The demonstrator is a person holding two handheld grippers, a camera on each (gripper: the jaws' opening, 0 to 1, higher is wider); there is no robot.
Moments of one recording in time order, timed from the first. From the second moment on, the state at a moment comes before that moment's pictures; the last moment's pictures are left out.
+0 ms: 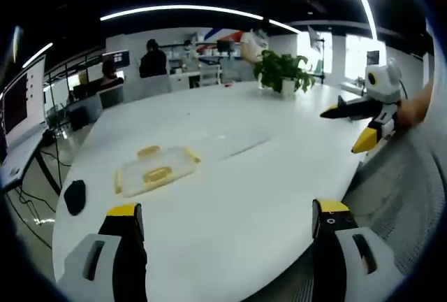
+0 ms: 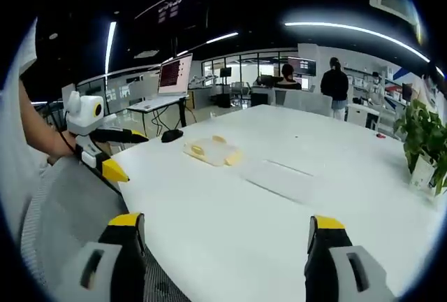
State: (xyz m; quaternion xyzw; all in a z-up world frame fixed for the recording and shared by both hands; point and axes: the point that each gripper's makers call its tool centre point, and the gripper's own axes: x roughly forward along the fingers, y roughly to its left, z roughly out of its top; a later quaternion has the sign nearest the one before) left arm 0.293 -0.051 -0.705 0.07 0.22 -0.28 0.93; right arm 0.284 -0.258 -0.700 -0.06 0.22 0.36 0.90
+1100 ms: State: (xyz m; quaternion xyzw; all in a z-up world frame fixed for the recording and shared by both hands) left arm 0.292 -0.049 -0.711 0.07 0.23 -0.28 0.93; right arm 0.282 -0.258 -0.711 -0.07 0.24 0.36 0.90
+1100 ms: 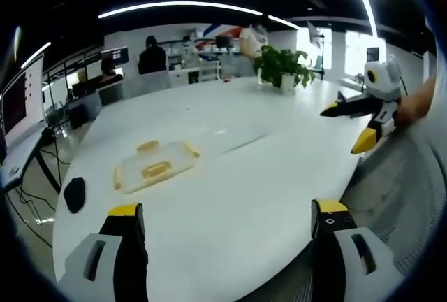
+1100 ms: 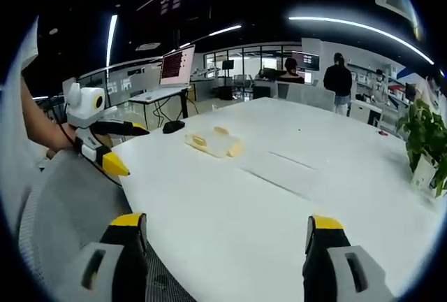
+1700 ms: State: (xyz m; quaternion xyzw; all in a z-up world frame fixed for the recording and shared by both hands) left arm 0.287 -0.055 -0.714 0.08 0.24 -0.29 0.92; right arm 0.280 -0.258 -0.707 -0.09 0.23 0.36 0.90
